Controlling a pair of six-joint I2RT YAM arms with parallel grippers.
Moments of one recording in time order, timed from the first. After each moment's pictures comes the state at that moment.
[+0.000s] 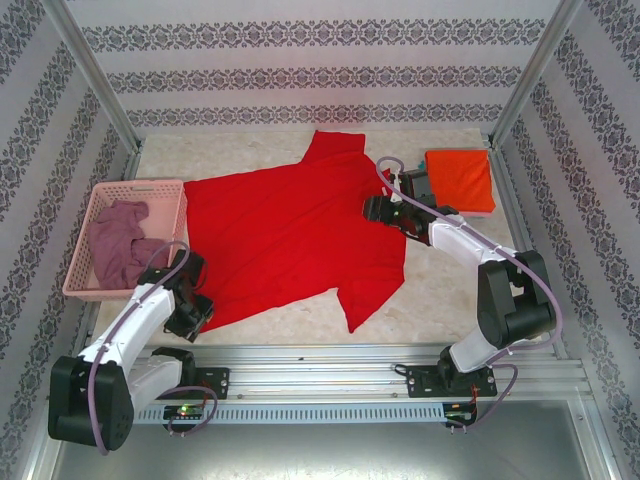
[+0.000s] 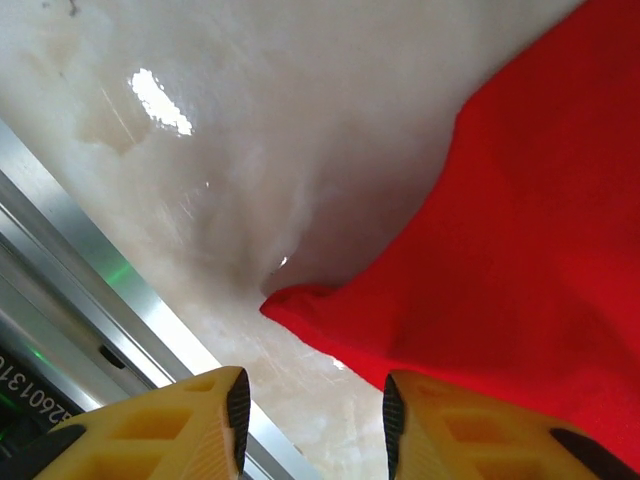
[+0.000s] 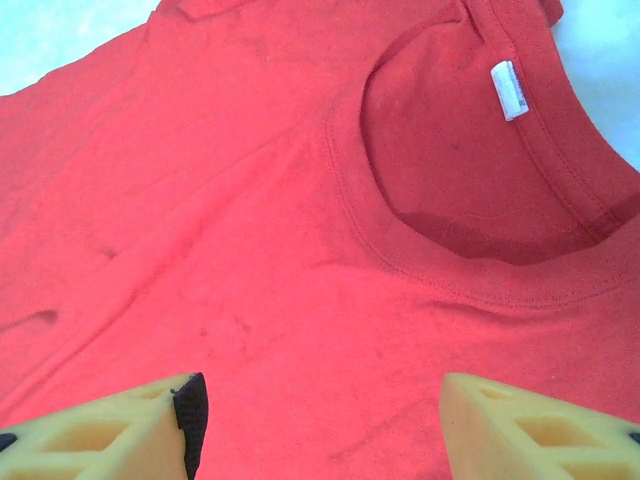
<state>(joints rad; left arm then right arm) -0.10 1.03 0.55 -1.08 0.03 -1.22 0.26 1.58 0.99 -0.20 -0.20 0.42</state>
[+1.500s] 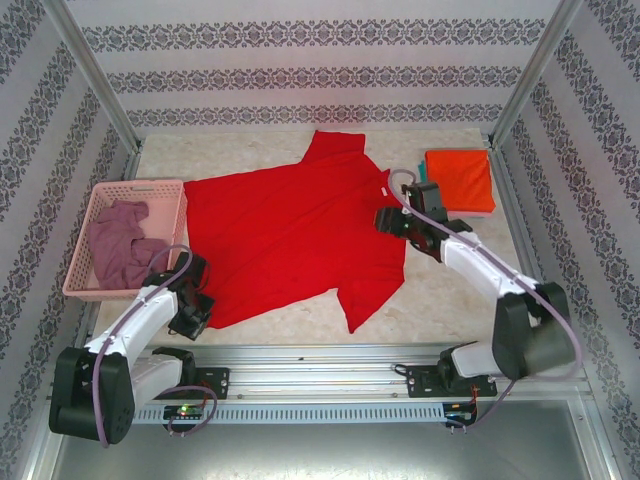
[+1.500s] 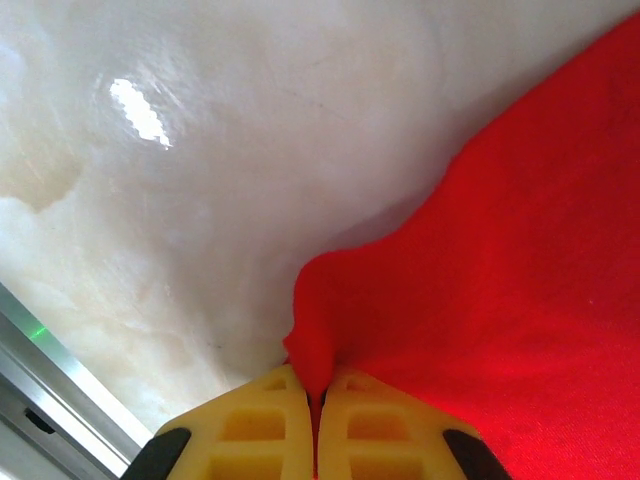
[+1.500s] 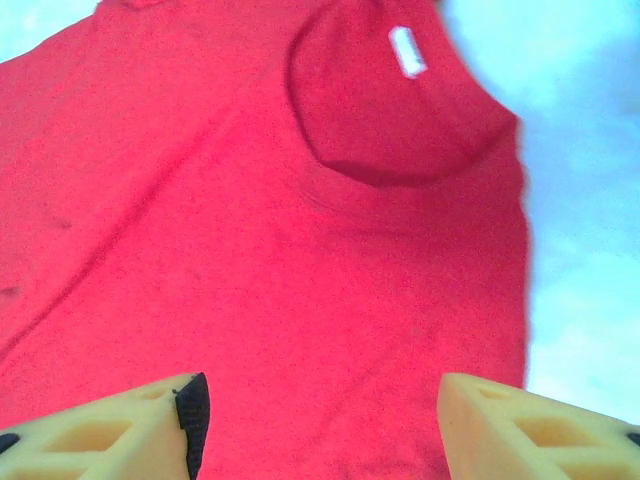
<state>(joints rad) -0.10 1.06 0.48 -0.93 0.01 -1.26 0.26 1.35 0.85 -0.32 -0.08 0.45</state>
